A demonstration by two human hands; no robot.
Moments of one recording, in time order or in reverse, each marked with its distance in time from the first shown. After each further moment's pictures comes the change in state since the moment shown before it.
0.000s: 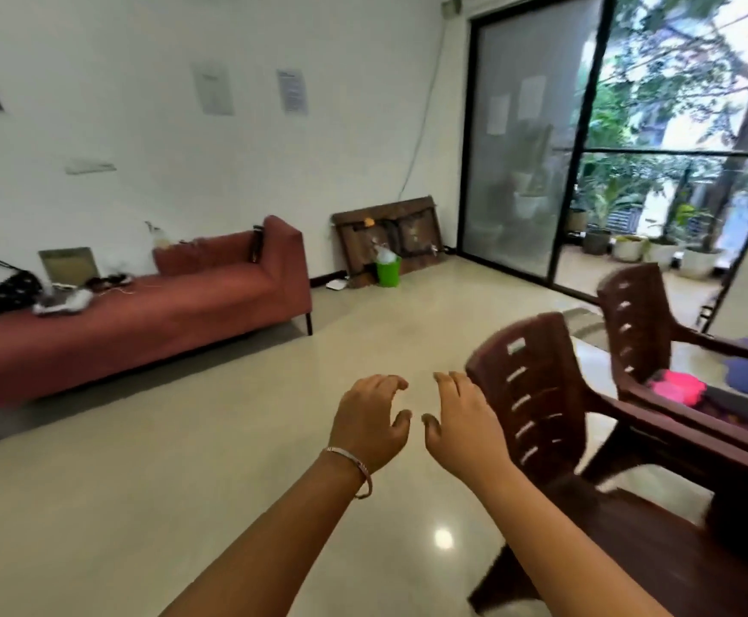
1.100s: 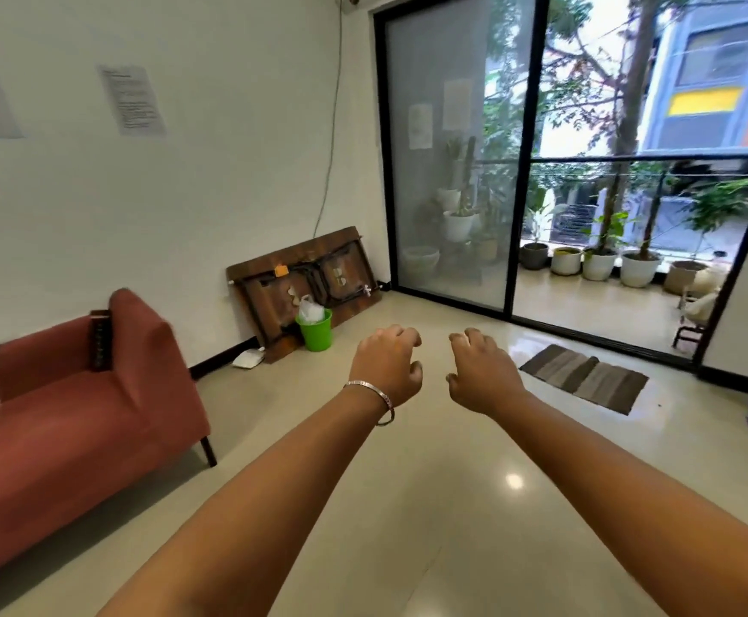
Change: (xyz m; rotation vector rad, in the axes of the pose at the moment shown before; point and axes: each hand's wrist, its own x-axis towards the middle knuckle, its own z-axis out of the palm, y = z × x) left_hand 0.778 -0.260 0.301 0.140 -0.194 0.280; right_hand 0.797 0.237 0.168 -0.299 -0.021 0.214
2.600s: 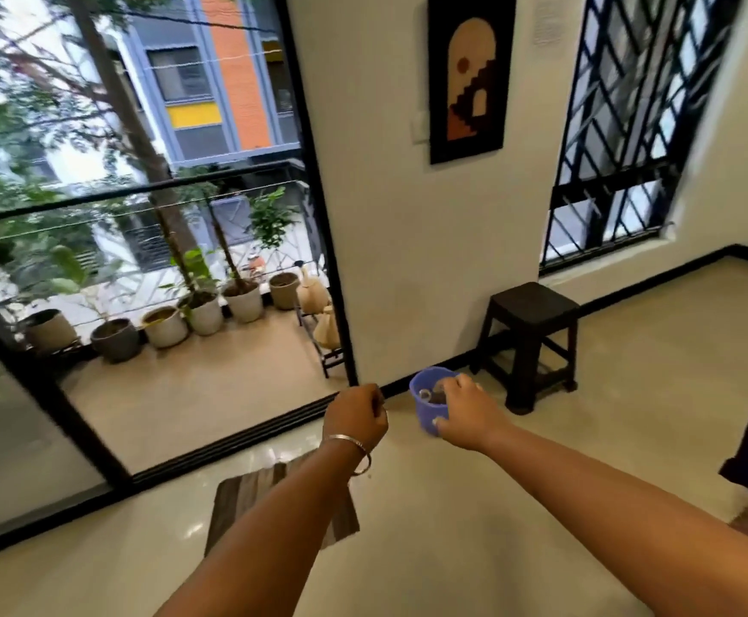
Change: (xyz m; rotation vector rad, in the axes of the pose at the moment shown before) left_hand 0.847 0.541 0.565 -0.583 -0.455 0.666; right_hand 0.408 0.898 0.079 0.134 -0.018 1.152
